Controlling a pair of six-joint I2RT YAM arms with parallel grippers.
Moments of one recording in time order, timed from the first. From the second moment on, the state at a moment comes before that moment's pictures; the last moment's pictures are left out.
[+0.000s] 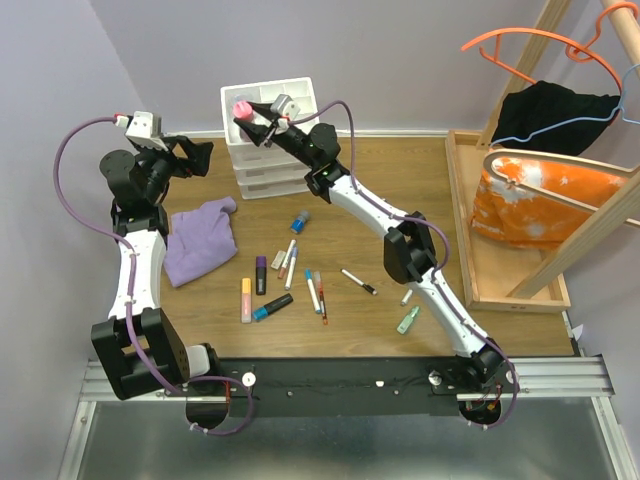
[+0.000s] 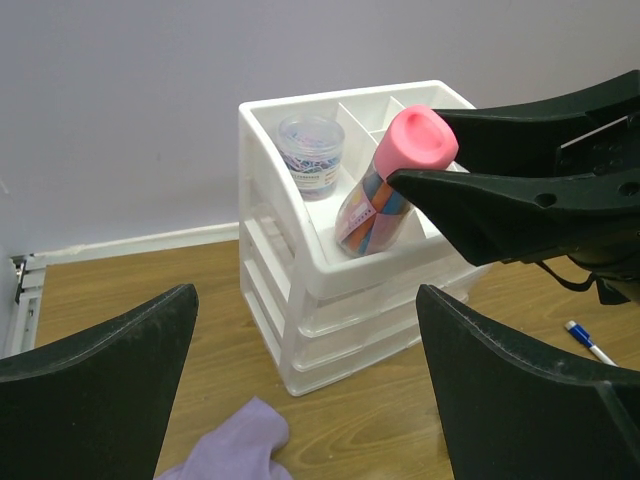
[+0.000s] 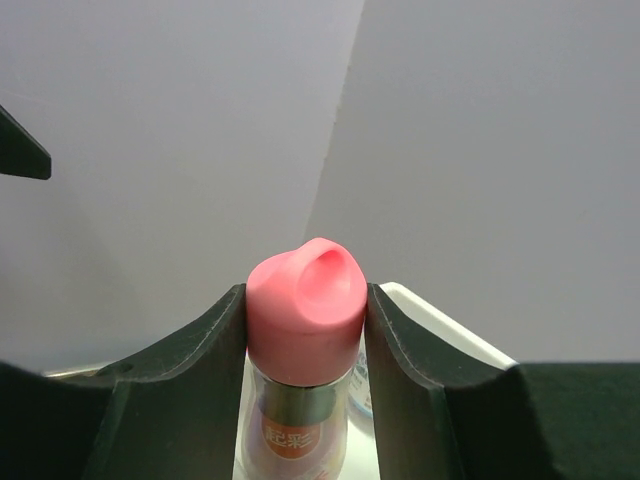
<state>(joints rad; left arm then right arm) 0.28 1.28 1.02 0.35 0.59 -0.20 0.72 2.67 2.54 0.65 -0.39 -0.15</state>
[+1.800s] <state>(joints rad) 0.02 1.25 1.06 -0.18 0.55 0.04 0.64 1.70 1.38 0.12 -0.06 0.08</state>
